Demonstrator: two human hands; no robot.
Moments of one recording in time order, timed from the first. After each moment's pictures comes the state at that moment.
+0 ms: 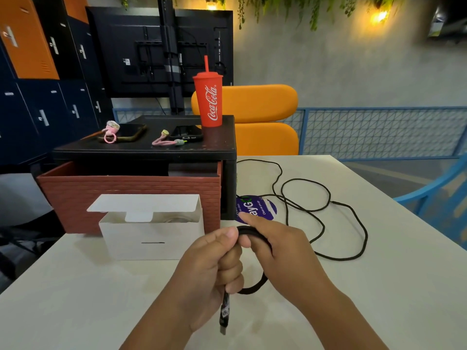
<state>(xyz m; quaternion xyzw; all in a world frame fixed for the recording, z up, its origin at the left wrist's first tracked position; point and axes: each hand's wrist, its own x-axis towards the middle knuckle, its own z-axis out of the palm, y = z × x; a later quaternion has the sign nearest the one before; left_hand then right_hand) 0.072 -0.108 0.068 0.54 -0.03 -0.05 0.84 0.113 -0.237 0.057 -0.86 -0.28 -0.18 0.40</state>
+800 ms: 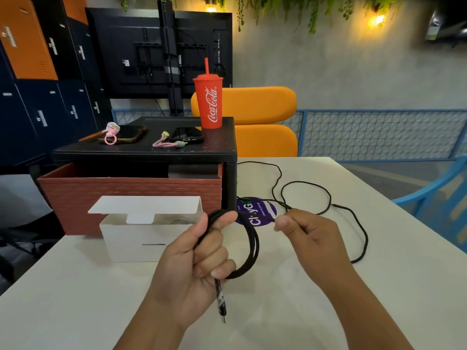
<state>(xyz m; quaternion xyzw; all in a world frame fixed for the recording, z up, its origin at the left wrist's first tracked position) 0.086 -0.081 0.057 0.27 -0.14 -0.15 0.94 0.125 -0.266 0.060 -0.79 -0.20 -0.22 0.54</state>
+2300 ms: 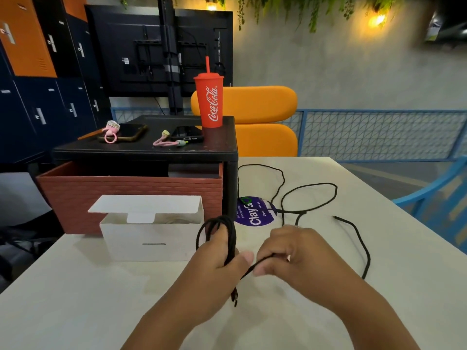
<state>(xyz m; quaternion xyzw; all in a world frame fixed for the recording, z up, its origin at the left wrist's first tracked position) 0.082 -0.095 0.051 0.84 -0.10 0.09 0.52 0.108 -0.261 0.076 -0.88 -0.33 -0.05 0.34</state>
